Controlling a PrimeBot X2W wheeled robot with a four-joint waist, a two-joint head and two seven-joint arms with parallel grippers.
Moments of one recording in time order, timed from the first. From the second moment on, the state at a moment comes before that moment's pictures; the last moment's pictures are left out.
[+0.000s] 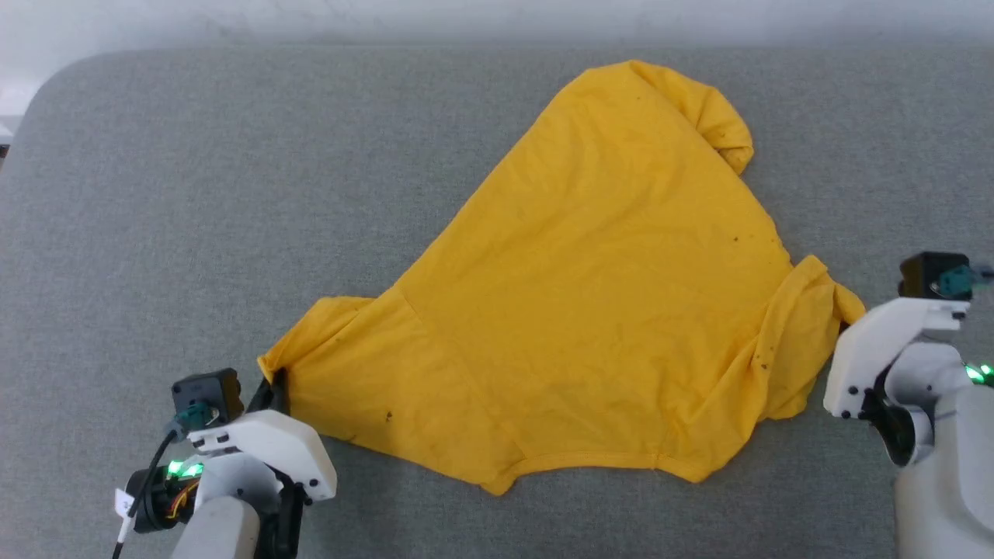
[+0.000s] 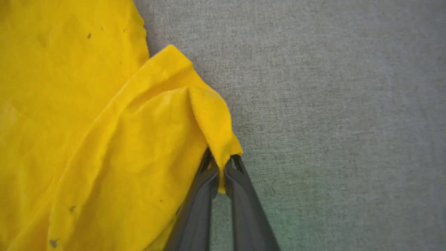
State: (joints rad) left arm -0.17 0.19 -0.12 0.34 -0.35 0.19 0.06; right arm -0.41 -0.06 -0.30 0.45 -0.02 0.13 0.54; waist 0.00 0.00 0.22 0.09
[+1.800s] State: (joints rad) left arm -1.39 0.25 0.11 0.18 -0.66 0.19 0.01; right arm -1.39 -0.38 0.06 0.24 0.07 0.13 0.39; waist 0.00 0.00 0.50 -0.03
